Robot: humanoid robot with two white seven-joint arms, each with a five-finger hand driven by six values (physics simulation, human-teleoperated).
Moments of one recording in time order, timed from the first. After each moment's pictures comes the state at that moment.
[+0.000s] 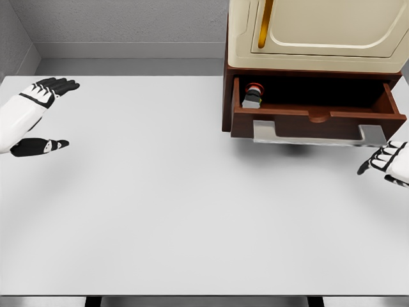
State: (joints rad) left arm -0.07 0.46 0.27 -1.70 -0.42 -0.61 -0.46; right arm 0.27 -1.28 0.01 -1.72 0.54 -0.61 -0.03
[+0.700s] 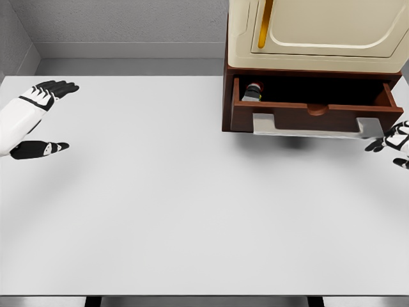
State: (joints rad) left arm -0.06 0.46 0.28 -1.71 -0.42 -0.61 -0.46; right arm 0.23 -1.27 0.01 -1.66 0.39 -0.61 -0.05
